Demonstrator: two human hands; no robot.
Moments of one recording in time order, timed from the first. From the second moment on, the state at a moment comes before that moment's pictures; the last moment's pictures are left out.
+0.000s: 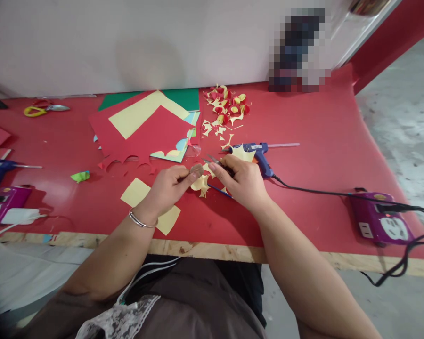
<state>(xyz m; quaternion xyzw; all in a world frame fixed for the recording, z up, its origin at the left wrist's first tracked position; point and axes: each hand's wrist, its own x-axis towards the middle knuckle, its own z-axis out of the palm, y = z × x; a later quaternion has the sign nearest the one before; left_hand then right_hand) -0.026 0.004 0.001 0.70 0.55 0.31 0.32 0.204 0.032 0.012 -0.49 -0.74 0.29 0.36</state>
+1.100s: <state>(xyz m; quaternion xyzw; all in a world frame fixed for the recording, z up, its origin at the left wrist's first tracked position) -0.053 0.006 -0.003 0.72 0.64 0.26 0.08 0.192 0.031 0.008 -0.62 -0.78 0.09 0.03</state>
